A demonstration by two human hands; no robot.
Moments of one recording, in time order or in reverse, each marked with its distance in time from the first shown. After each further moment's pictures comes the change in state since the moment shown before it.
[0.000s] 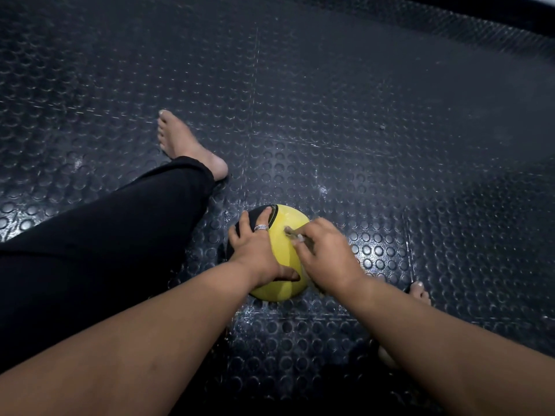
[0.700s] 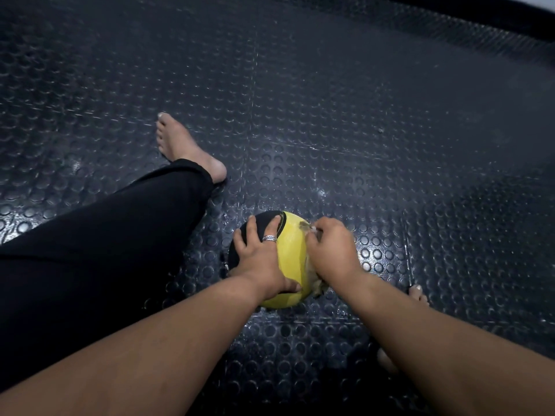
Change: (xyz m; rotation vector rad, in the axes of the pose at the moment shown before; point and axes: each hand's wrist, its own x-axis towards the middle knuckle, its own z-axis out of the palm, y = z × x) left_hand -0.005 0.005 0.014 0.049 -0.016 0.021; right_hand 0.014 0.007 0.000 0.020 0.080 0.286
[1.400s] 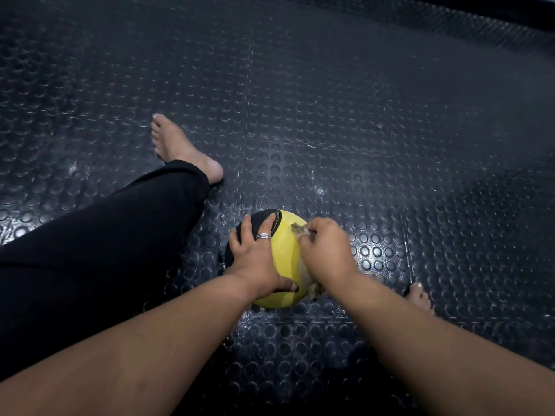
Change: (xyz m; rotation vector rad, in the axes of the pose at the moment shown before) left_hand 0.005 -0.003 -0.002 -0.020 0.017 0.009; right_hand -0.003 -0.007 0.000 0.032 -0.007 -0.013
